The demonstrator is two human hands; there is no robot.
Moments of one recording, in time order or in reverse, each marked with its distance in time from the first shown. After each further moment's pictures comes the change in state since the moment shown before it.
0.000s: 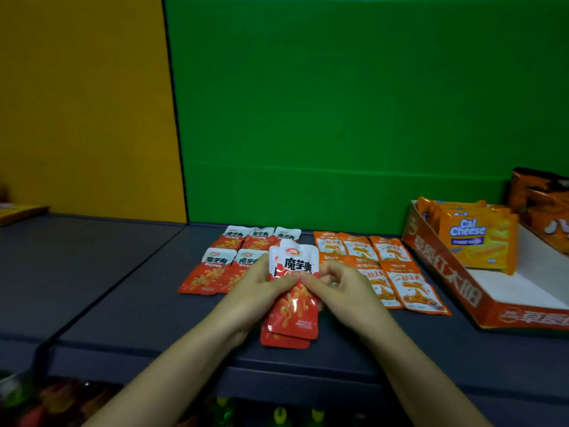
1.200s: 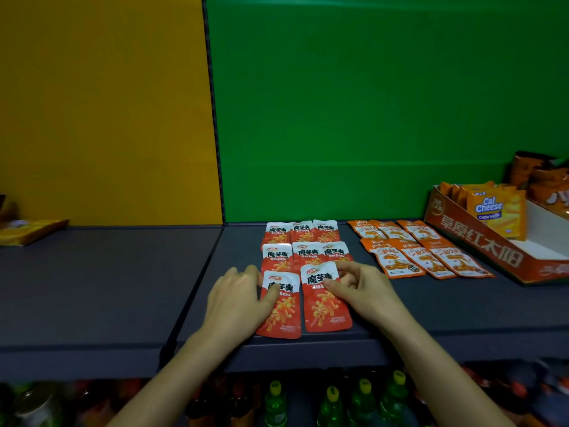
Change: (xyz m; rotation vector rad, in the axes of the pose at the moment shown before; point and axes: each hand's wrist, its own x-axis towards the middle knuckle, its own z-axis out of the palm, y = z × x) left_hand -0.027 -0.021 -0.155 1.257 0.314 0.336; right_hand -0.013 -0.037 0.097 -0.131 0.170 0.117
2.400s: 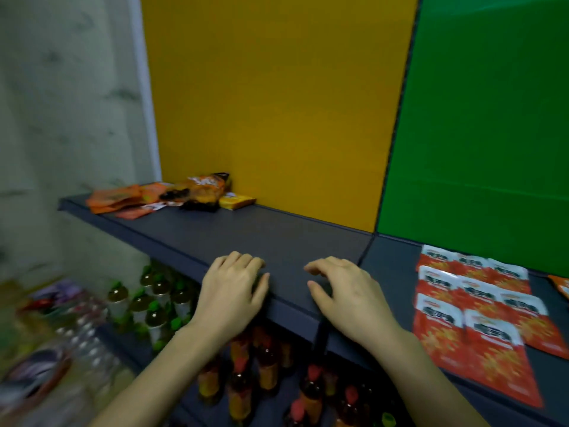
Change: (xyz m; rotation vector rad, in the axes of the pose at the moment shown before) left_hand -0.100 -0.130 -0.114 0.555 0.207 -0.218; right_hand -0.037 -0.145 0.138 -0.328 -0.256 -0.854
